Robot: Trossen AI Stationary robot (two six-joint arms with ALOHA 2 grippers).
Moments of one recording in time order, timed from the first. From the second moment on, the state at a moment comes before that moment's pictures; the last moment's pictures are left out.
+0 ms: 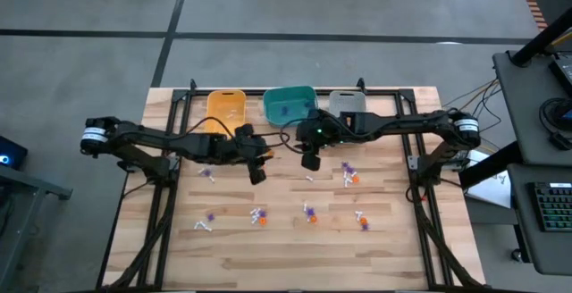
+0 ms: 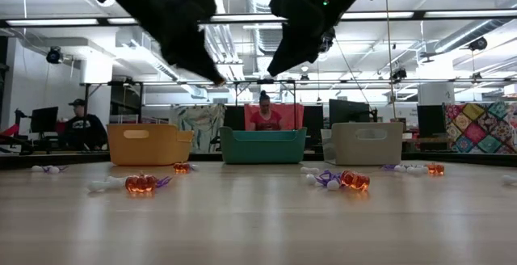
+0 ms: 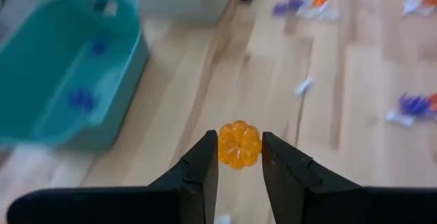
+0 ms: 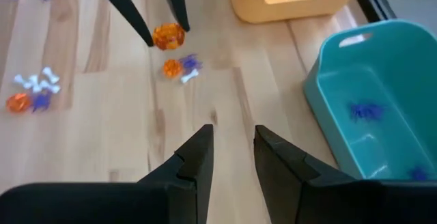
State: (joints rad) left arm -0.02 1.37 0.86 -0.22 -0.30 -0.13; right arm -0.15 1.62 1.25 -0.40 0.02 -0.03
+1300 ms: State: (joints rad) left arm 0.17 1.54 0.90 -0.02 0.09 0.07; right arm -0.08 1.20 0.79 -0.07 0.03 0.10
